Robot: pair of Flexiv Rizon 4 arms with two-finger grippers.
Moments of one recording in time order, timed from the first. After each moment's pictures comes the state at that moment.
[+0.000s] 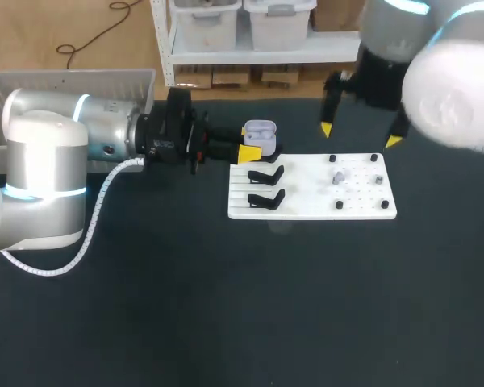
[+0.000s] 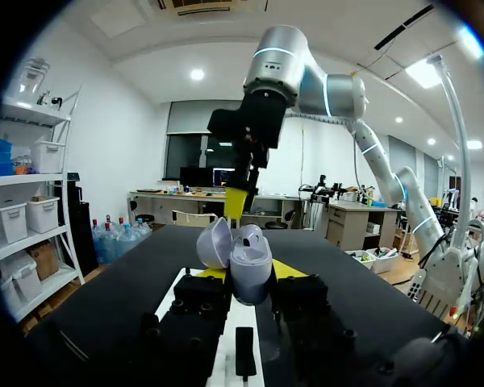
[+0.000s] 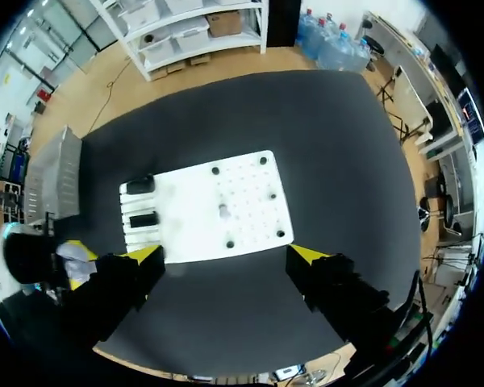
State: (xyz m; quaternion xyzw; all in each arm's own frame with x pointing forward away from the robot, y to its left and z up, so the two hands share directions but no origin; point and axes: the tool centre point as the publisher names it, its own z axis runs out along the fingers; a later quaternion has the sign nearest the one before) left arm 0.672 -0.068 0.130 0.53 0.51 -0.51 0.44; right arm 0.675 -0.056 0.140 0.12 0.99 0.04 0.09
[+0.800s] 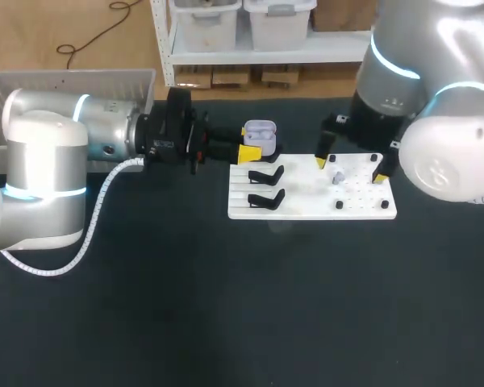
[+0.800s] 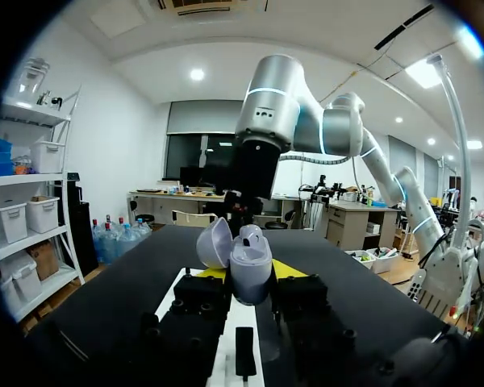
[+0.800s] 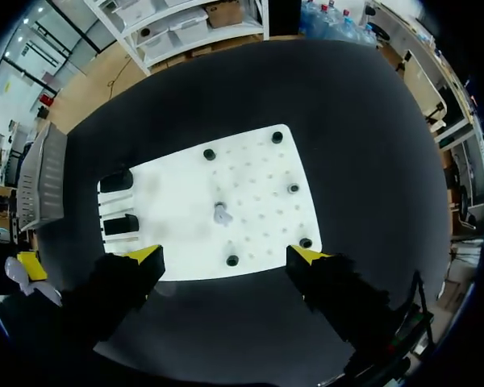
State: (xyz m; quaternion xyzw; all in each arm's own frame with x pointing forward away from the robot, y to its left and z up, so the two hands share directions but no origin) left arm 0.672 -0.068 0.130 0.53 0.51 -0.51 0.44; right arm 0.681 -0.054 0.062 0.13 0.99 0.07 0.08
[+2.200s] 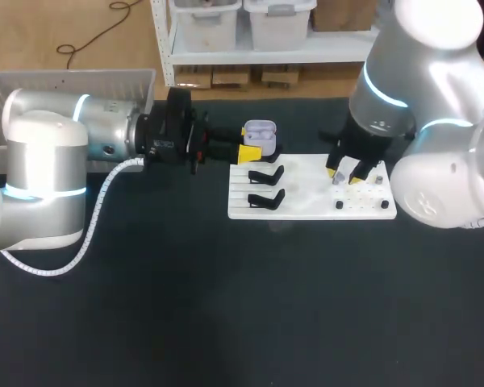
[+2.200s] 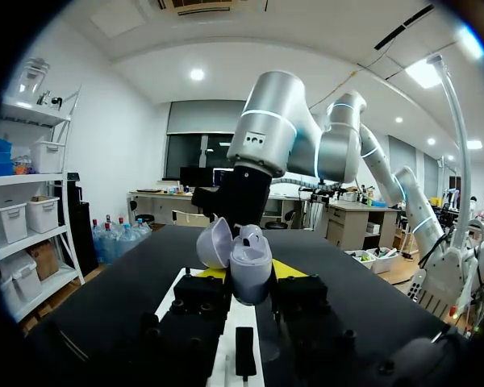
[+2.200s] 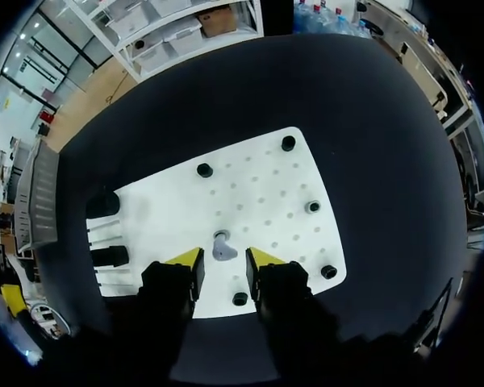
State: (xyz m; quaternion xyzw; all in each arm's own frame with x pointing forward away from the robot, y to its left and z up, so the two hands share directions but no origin) left arm 0.672 -0.068 0.130 0.53 0.51 -0.51 0.44; right arm 0.705 -0.054 0.024 0.17 0.98 0.08 0.11
